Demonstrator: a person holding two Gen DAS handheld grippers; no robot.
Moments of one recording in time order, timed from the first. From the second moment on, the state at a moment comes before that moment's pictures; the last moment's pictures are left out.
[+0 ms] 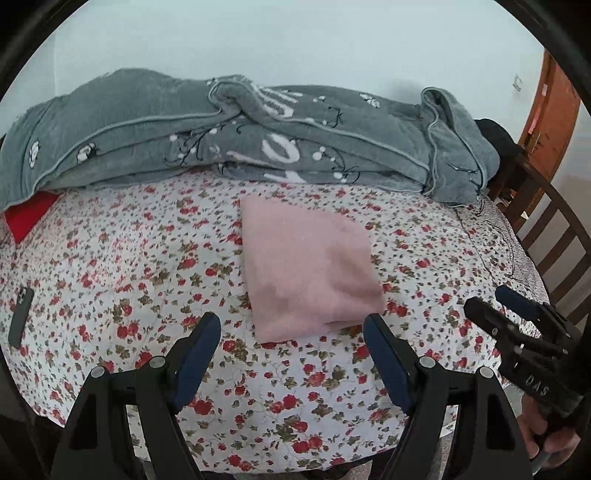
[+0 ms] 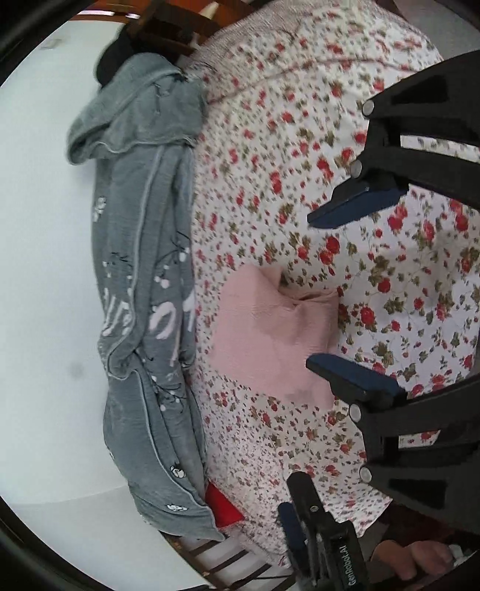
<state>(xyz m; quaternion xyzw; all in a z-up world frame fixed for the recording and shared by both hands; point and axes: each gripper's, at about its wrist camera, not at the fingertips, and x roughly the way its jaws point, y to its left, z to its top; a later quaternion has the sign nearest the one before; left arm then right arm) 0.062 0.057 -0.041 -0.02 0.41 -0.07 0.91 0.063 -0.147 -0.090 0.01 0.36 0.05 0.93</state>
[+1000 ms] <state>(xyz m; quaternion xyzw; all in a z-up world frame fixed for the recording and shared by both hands) 0.041 0.053 -0.023 -0.01 0.40 -0.05 0.91 0.043 -0.149 -0.069 -0.01 0.34 0.04 0.94</state>
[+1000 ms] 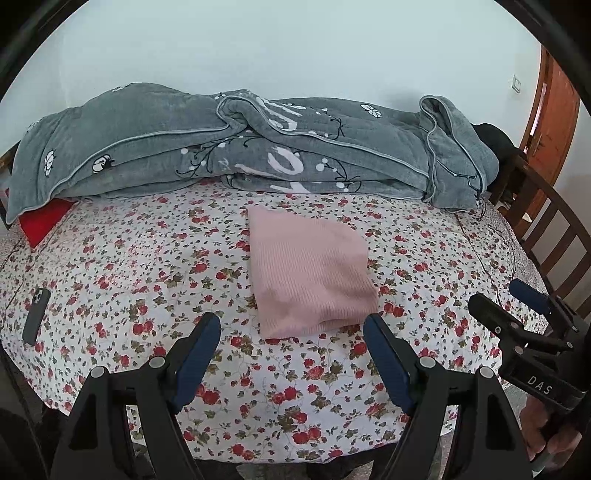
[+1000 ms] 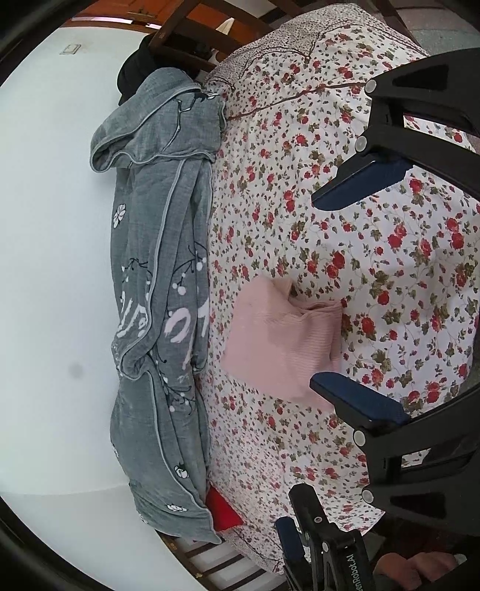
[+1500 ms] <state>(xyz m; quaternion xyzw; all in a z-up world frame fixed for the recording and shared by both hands) 0.038 0.056 -0.022 -0.01 0.40 -0.05 0.91 0.040 -0.149 -0.065 -0.01 0.34 0.04 0.94</state>
